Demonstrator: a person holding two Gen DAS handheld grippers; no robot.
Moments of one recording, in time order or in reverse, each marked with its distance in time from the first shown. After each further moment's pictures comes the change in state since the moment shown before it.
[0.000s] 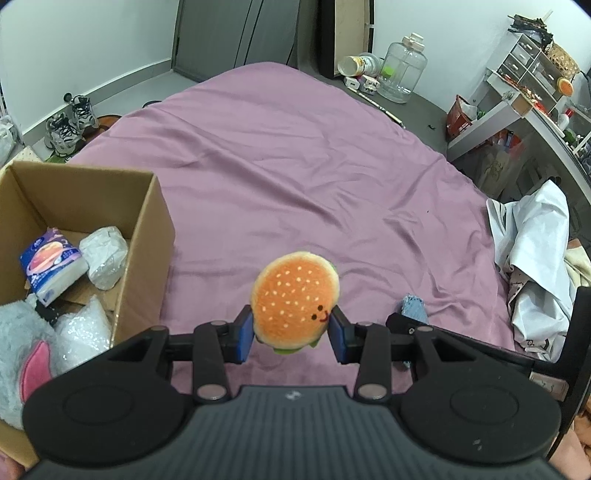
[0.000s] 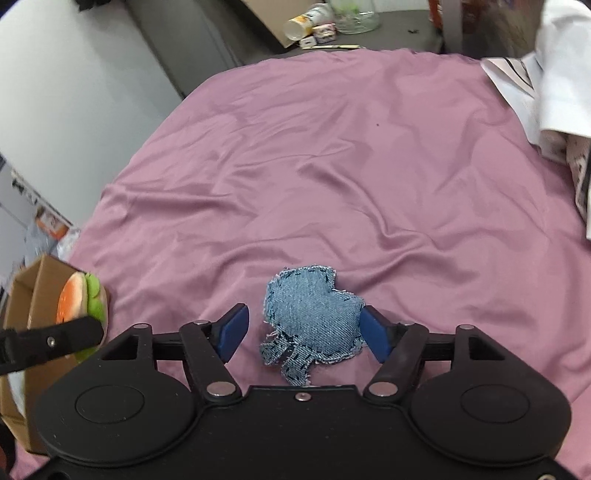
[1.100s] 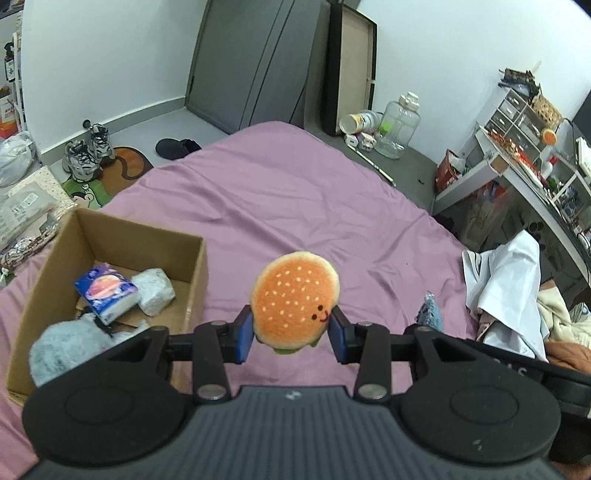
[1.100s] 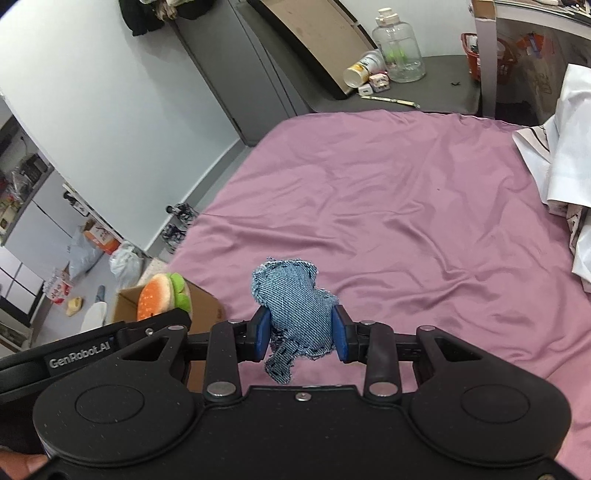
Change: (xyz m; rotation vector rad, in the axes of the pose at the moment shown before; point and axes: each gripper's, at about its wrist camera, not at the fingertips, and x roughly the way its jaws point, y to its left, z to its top) left arm -0.090 0.014 0.012 -0.051 -0.144 -0.014; right arm -0.109 0.069 0.016 -0.016 -0.081 0.135
